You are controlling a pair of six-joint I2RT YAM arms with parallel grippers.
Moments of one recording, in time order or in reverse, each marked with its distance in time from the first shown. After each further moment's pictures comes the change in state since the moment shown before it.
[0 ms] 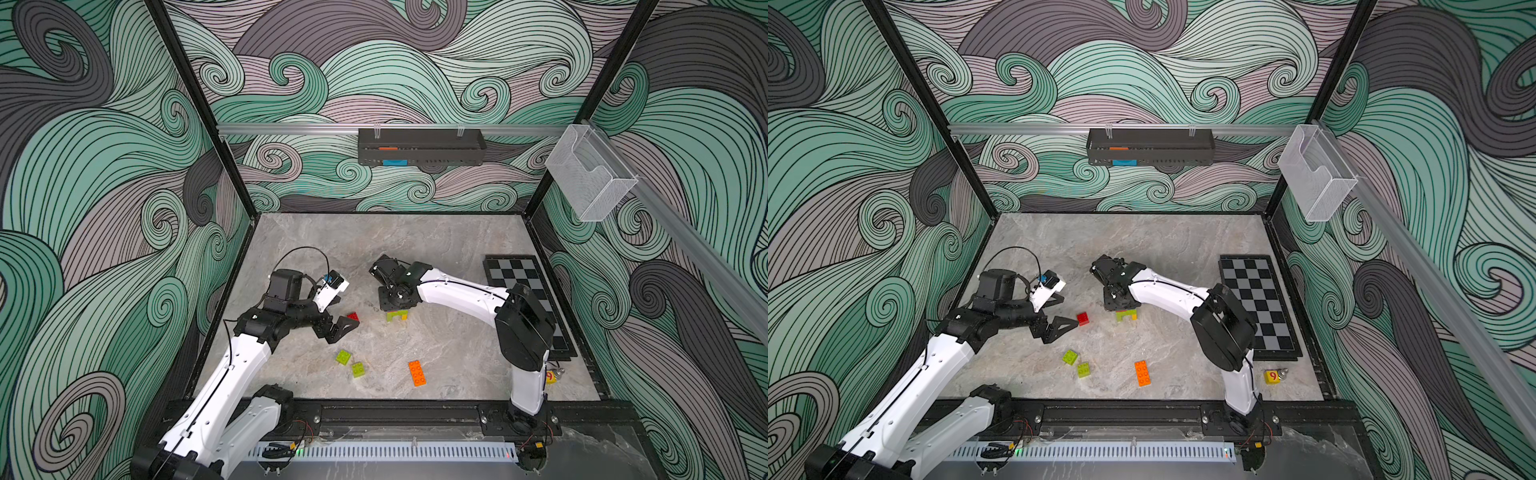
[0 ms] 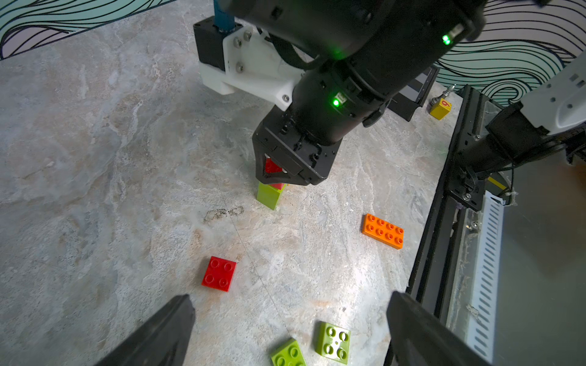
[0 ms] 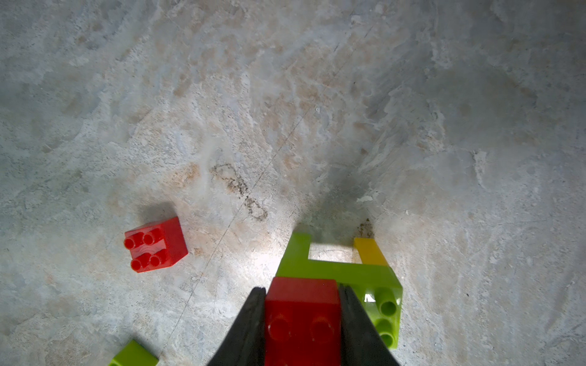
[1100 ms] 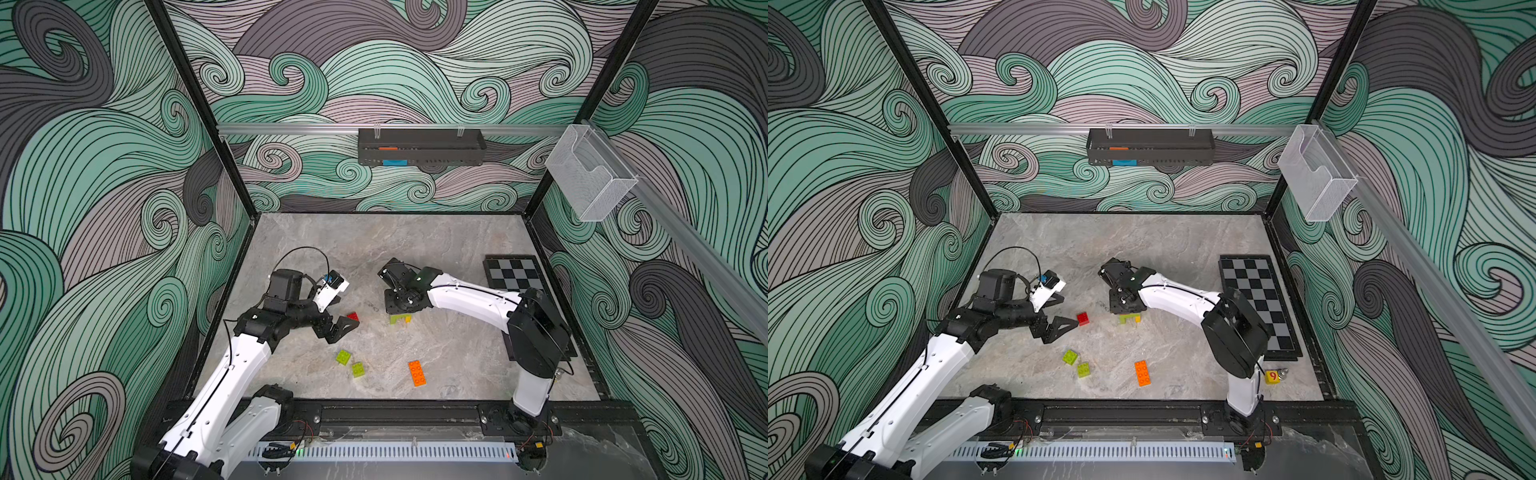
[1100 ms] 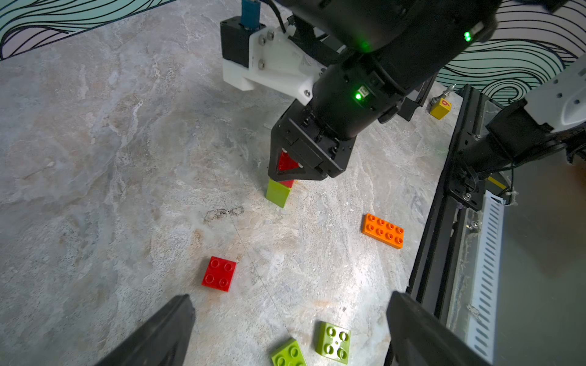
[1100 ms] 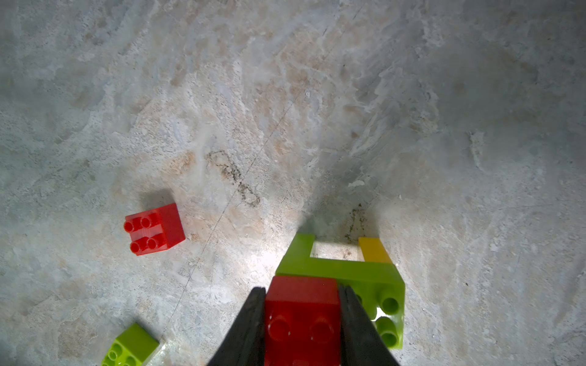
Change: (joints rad) left arm 0.000 0.000 0.000 0.000 0.000 0.002; right arm -0.026 -0.071 -0.124 0.076 -0.042 -0.002
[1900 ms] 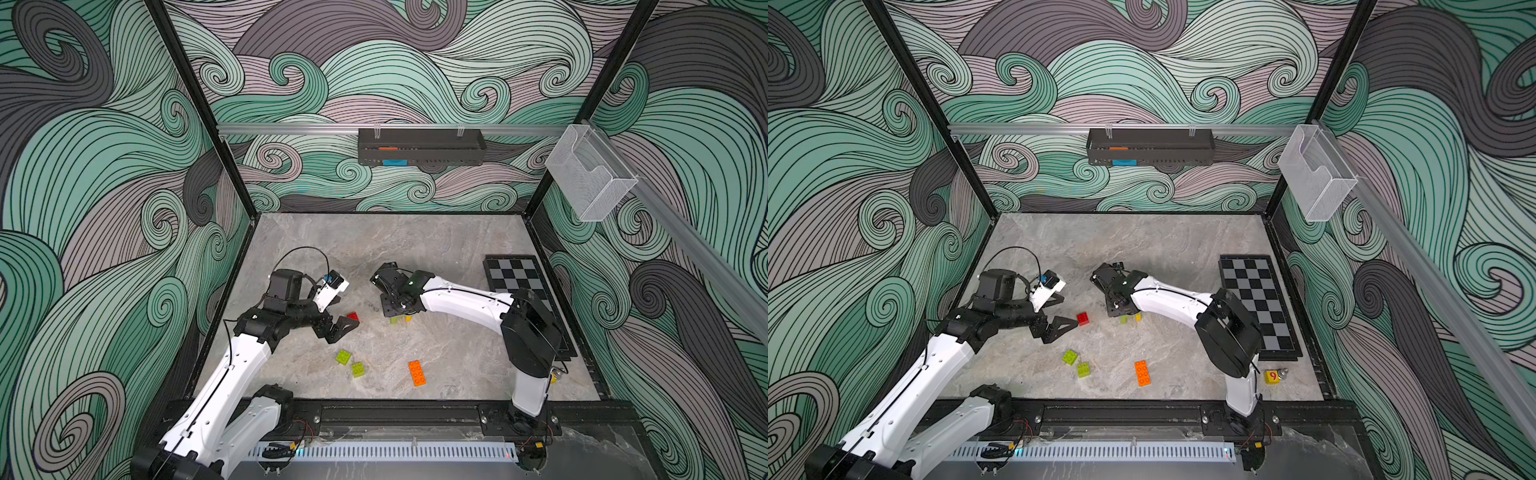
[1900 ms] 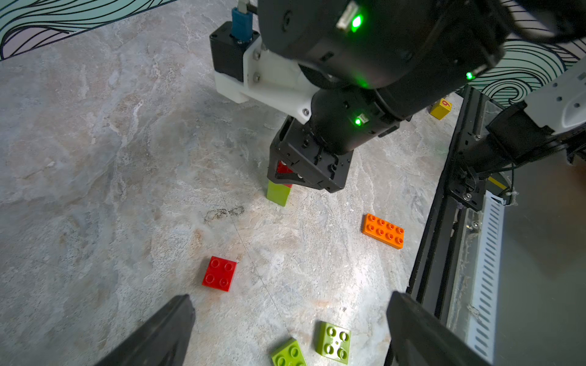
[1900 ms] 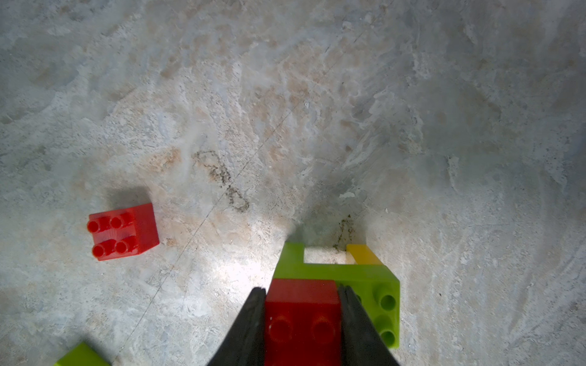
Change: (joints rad) left arm 0.001 0.000 0.000 0.000 0.000 0.000; right arm 0.049 0.028 0.024 -0.027 0.121 -0.075
